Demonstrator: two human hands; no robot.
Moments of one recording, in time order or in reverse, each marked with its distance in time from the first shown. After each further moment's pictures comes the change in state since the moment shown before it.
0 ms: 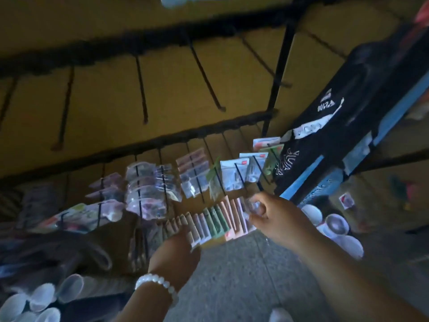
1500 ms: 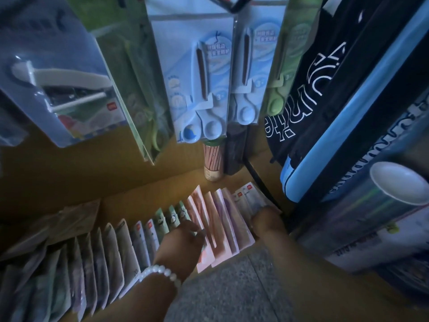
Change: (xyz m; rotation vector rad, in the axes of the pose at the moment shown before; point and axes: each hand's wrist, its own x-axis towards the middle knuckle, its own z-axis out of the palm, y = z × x) left_hand 0.277 -0.017 0.305 -0.306 0.074 0.110; right_hand 0.226 0.305 0.371 0.146 0.042 0.709
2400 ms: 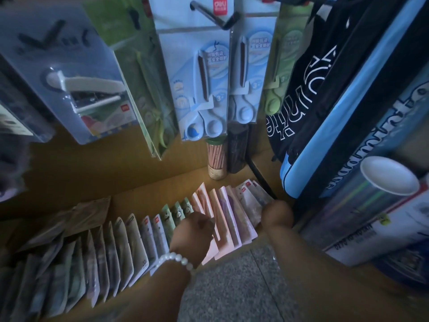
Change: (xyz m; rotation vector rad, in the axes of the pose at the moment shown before) left_hand -0.007 0.017 0.008 -0.300 0.061 -0.041; right_hand -0.019 0.004 -0.016 0.208 0.115 0.037
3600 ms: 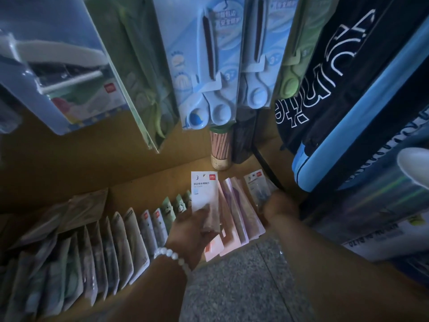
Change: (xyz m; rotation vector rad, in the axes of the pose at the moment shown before) left_hand 0.034 -0.030 0.010 -1.001 -0.133 -0.264; right_hand 0.033 0.001 0.027 -0.466 0.090 -0.147
